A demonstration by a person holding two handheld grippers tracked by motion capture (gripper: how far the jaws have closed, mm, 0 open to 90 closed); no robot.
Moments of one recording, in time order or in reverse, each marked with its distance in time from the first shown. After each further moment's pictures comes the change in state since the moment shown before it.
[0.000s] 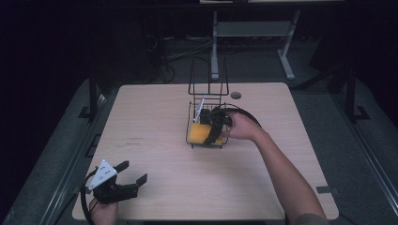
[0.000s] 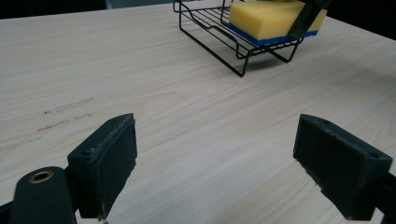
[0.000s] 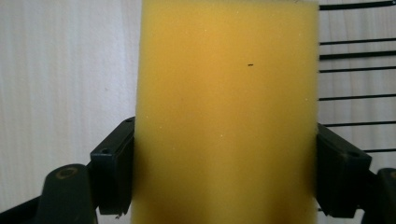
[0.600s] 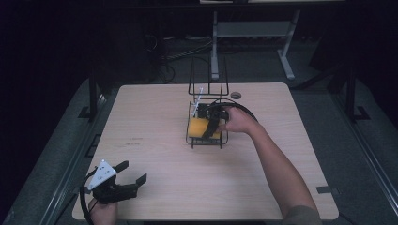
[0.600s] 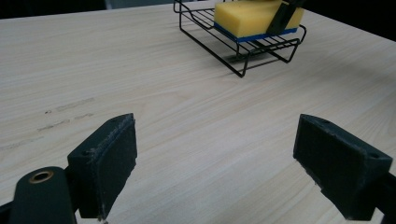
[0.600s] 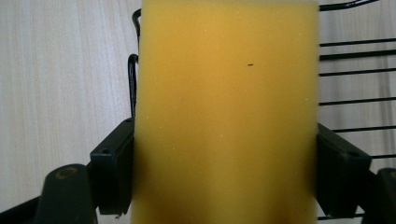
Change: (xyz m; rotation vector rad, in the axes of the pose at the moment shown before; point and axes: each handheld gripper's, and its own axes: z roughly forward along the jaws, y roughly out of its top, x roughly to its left) left arm 0.002 0.000 -0.001 0.001 -0.002 -0.001; right arm -0.027 0.007 0.008 0.012 -0.009 0.027
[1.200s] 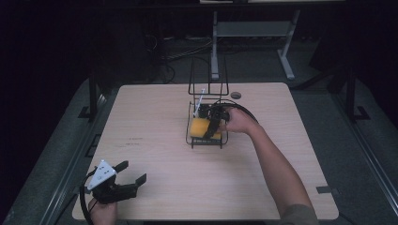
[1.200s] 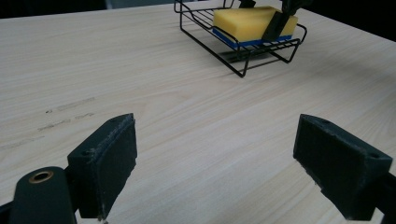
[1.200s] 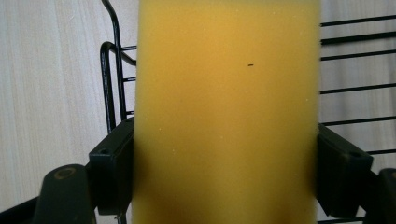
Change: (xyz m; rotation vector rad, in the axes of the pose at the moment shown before) left arm 0.001 0.000 0.000 -0.001 0.002 -0.002; right arm -0.010 -0.007 0.012 0.009 0.009 0.032
